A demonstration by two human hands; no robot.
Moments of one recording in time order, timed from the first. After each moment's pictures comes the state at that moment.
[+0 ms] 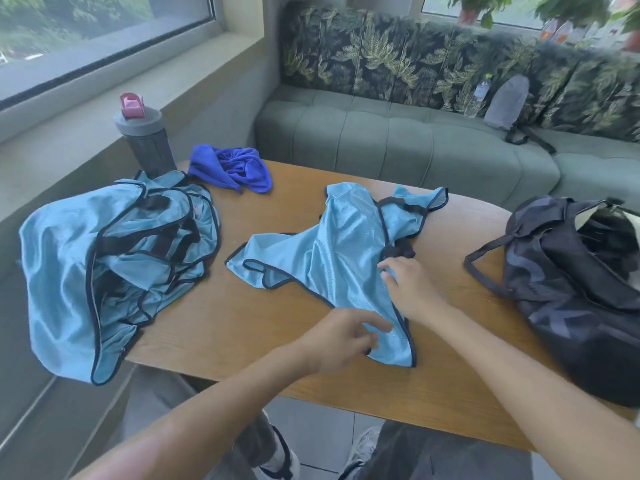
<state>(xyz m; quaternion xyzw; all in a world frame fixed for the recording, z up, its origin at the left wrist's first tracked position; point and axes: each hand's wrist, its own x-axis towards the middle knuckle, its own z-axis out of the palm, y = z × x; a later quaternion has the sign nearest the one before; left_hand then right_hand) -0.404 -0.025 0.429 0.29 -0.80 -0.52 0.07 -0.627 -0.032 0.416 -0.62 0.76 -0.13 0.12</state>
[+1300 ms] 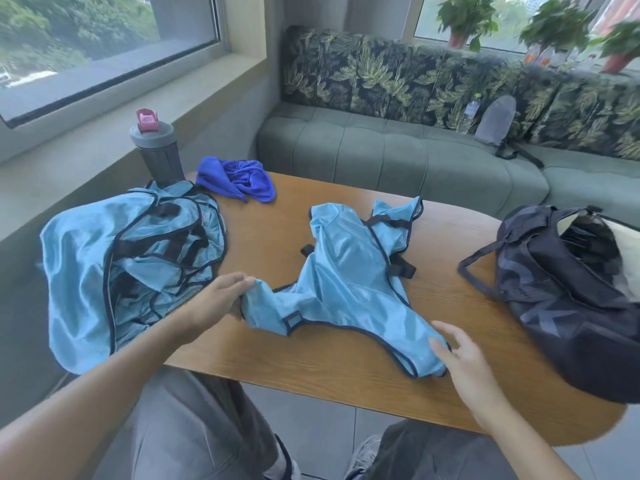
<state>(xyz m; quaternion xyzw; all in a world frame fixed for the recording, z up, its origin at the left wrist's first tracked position) -0.251 -0.100 0.446 0.46 -0.64 -0.57 0.22 -0.614 0.122 0.419 -0.35 0.75 -0.44 0.35</state>
